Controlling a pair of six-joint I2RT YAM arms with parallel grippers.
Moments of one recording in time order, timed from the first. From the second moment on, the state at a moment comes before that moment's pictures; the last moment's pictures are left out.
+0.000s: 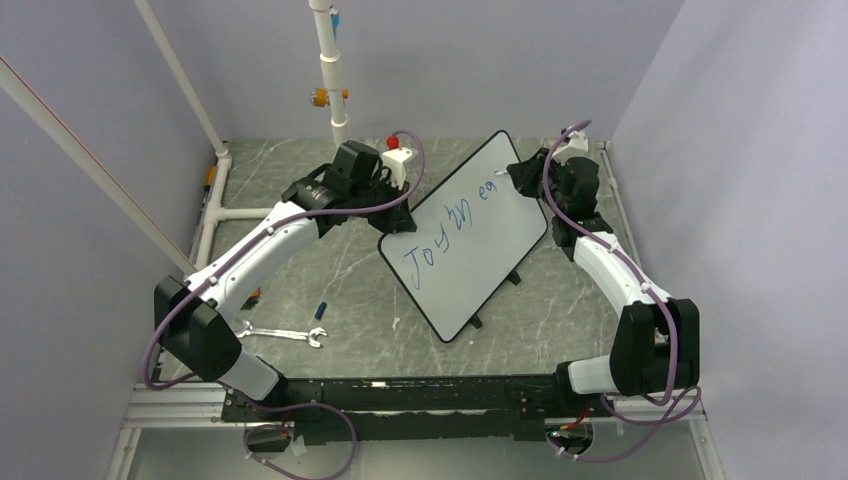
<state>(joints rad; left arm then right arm) -0.61 1.52 1.45 -0.63 0.35 -0.12 0.12 1.37 0.92 0.28 -0.23 0.45</state>
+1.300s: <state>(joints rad) -0.61 1.51 1.44 -0.62 0.35 -0.12 0.12 1.33 0.97 0.15 -0.15 0.41</state>
